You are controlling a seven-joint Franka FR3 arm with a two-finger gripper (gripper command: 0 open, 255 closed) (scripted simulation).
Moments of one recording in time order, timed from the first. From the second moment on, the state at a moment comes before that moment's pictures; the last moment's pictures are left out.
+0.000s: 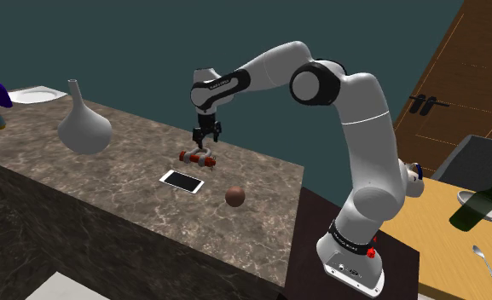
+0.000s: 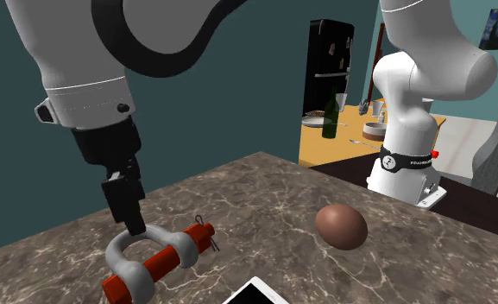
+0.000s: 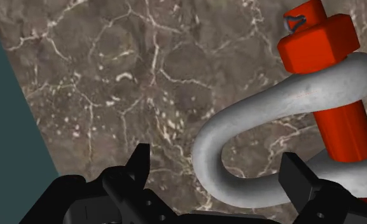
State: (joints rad) arm 0.01 0.62 0.00 -1.51 -0.03 2.01 0.06
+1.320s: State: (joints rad) arm 0.01 0.69 0.00 -1.51 -0.03 2.07 0.06
